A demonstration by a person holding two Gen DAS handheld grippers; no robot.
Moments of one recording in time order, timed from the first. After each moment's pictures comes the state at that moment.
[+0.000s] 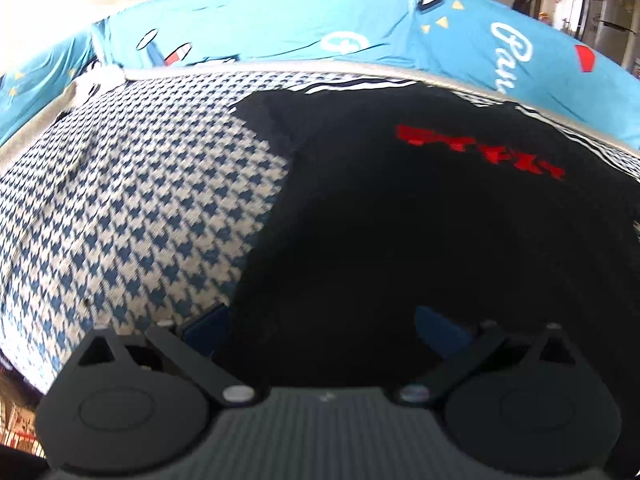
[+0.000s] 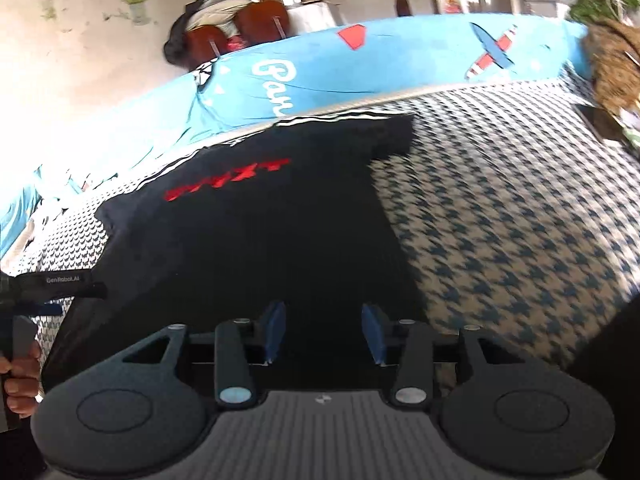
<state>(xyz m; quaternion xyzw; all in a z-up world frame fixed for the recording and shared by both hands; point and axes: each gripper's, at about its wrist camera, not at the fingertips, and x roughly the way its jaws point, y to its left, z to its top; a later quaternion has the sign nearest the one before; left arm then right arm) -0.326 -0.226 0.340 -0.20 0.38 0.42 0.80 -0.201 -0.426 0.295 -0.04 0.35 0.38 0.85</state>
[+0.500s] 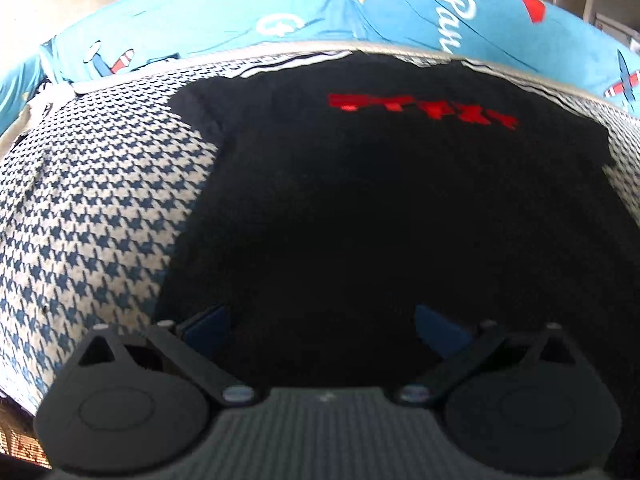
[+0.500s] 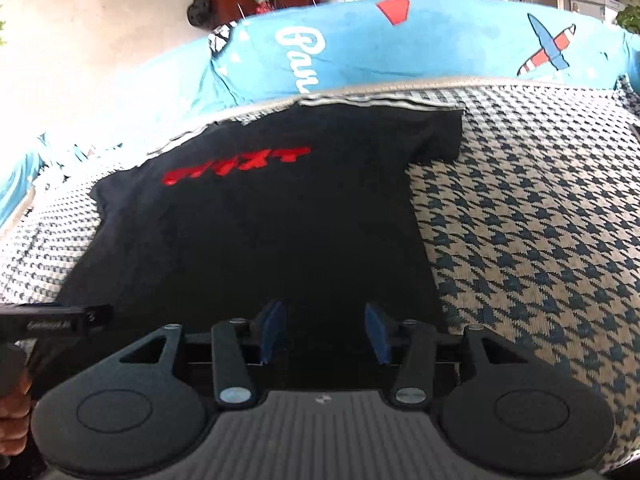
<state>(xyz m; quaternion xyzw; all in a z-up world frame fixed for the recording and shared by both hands) -0.296 -0.251 0.325 -0.17 0.42 0.37 0.81 -0.135 -0.374 0.280 -0.09 0.39 0.41 0.82</state>
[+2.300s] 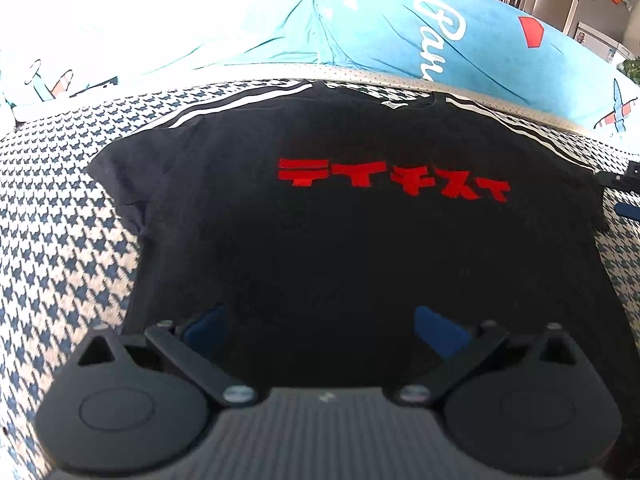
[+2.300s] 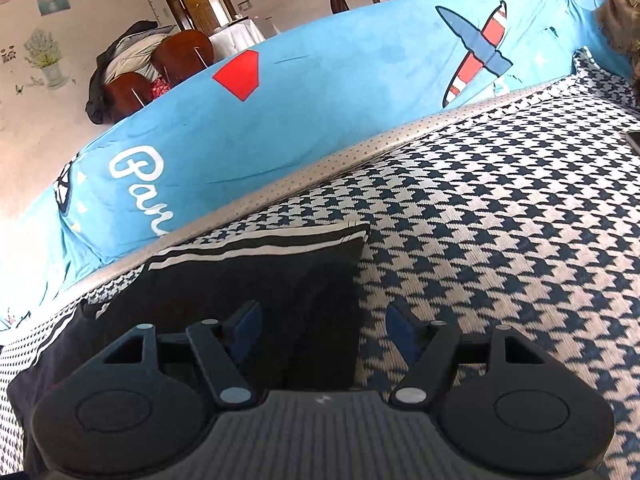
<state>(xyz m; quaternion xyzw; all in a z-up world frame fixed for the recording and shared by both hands) -0.214 -0.184 0.347 -0.20 0.41 0.32 0.83 0.071 -0.320 0.290 0.05 0.38 0.32 0.86</state>
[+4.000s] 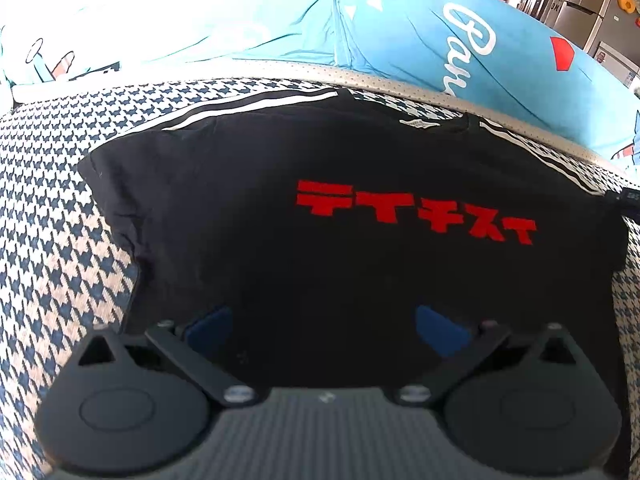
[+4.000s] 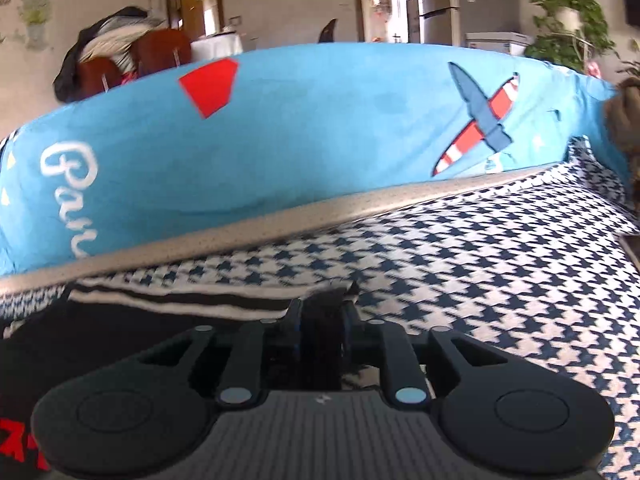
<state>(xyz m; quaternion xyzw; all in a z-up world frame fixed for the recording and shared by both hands) -0.196 -0.153 0.349 -0.25 0.41 0.33 0.81 0.106 -0.279 0.286 -0.04 0.30 0.25 0.92</state>
